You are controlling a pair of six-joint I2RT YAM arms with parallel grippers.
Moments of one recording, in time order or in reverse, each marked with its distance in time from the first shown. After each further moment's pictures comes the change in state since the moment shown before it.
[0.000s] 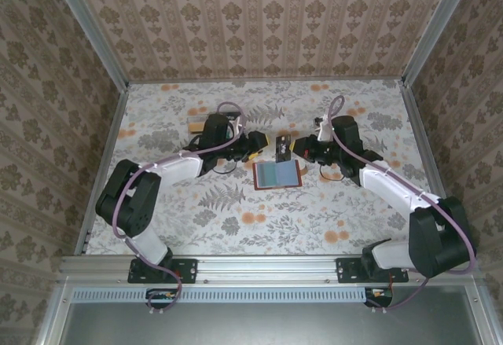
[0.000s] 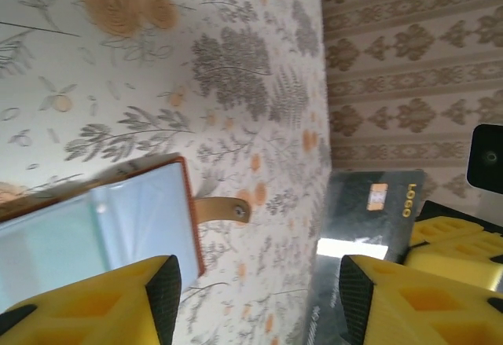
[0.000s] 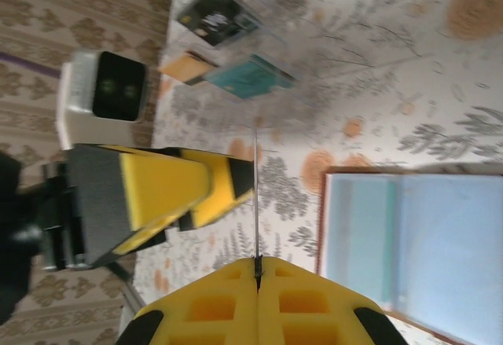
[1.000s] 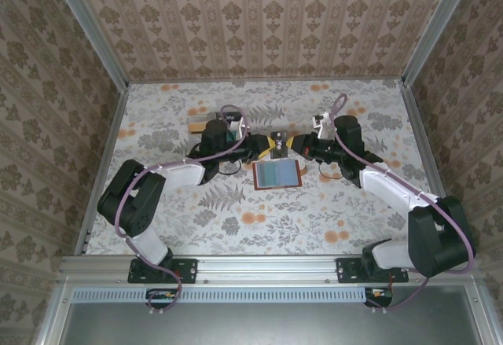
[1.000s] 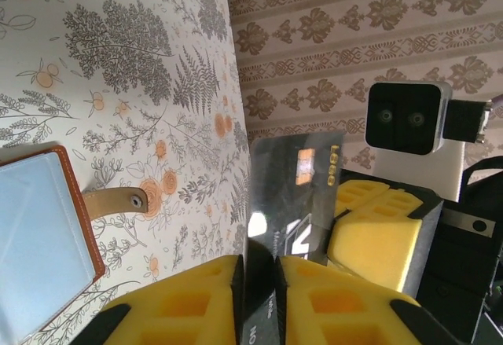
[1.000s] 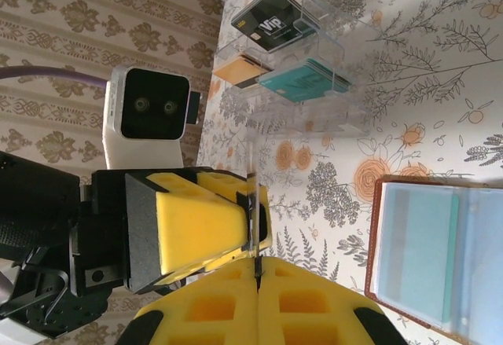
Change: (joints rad) left arm -0.032 0.008 -0.091 0.345 0.102 -0.180; right arm -0.012 0.011 -0.035 0.147 -0.087 0.084
